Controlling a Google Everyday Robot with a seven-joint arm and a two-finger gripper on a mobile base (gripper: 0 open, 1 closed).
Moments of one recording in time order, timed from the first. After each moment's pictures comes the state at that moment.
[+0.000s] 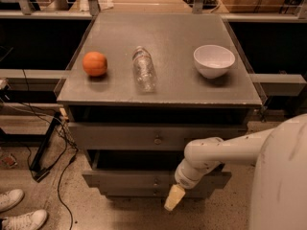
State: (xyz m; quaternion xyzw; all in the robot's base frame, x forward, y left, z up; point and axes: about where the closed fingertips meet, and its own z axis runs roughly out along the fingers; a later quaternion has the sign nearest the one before) arm 0.474 -0.093 0.450 -0.51 0.85 0.12 0.08
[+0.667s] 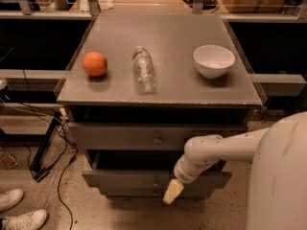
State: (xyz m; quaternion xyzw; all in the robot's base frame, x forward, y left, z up) arm 0.496 -0.092 0.449 -0.50 0.85 0.11 0.10
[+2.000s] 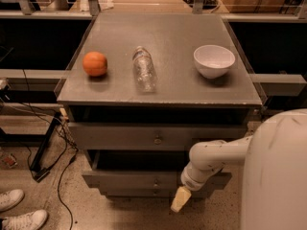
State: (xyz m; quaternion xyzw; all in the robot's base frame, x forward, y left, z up) arm 0.473 -0.125 0.423 -0.48 0.87 0.10 0.05
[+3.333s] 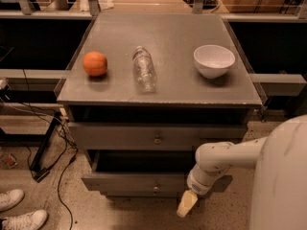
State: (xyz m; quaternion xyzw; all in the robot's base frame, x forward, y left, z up) arm 0.453 -0.144 0.431 -0.48 0.87 0.11 0.03
